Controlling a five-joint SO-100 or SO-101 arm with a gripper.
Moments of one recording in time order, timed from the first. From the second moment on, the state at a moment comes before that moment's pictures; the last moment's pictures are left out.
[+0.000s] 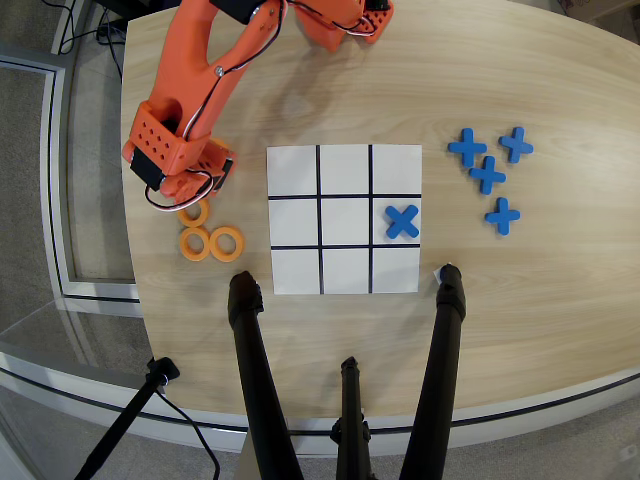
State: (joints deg) arm 41.8 70.1 92.5 69.6 -101.0
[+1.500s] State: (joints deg) arm -5.1 82.4 92.1 63.5 -73.4
